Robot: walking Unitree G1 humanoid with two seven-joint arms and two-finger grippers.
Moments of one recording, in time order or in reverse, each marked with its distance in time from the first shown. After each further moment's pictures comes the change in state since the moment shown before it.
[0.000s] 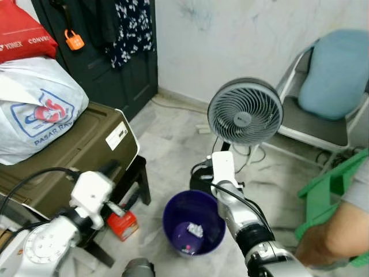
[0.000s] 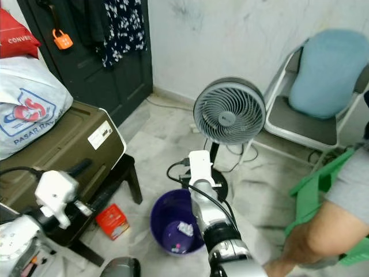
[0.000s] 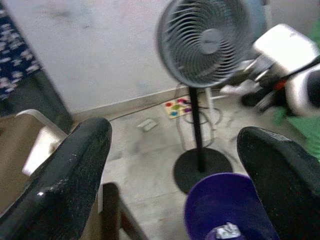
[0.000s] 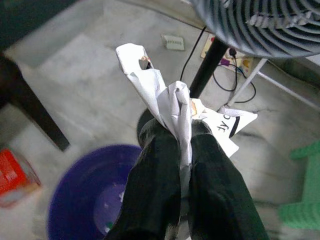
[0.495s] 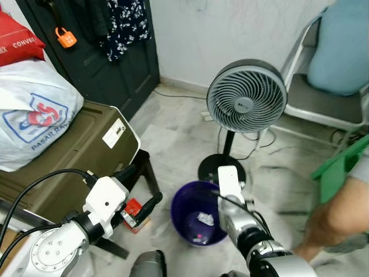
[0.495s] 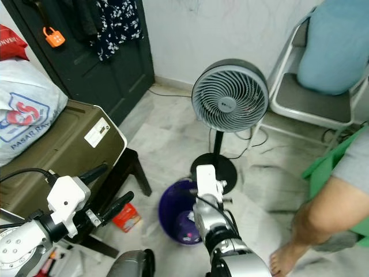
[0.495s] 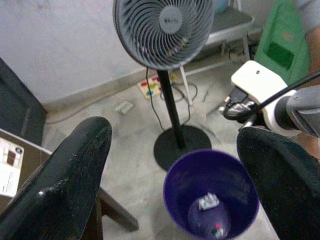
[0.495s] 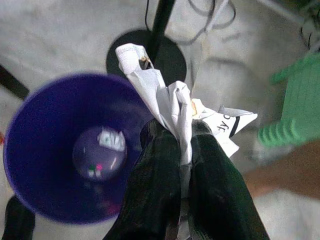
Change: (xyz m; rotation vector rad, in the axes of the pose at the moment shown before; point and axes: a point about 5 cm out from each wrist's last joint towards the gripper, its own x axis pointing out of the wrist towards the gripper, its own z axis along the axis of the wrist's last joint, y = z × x) left arm -0.003 -0.018 0.013 -0.001 0.035 -0.086; right arm -0.005 -0.010 -0.049 -0.005 0.201 -0.194
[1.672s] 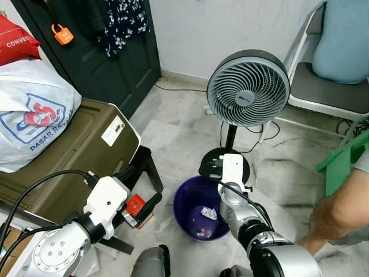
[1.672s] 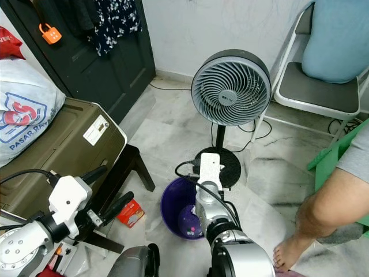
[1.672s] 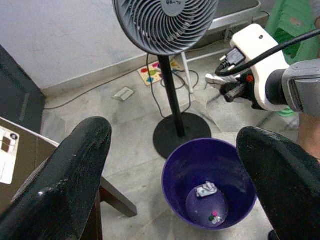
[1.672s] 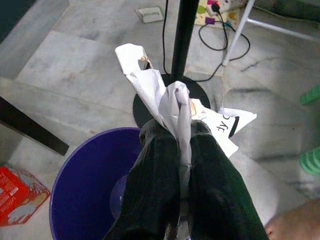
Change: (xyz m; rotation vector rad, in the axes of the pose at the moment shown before) left arm 0.001 -0.002 -0.001 -0.016 0.020 0.028; right arm 0.003 -0.003 0.038 0.176 -0.204 0.071
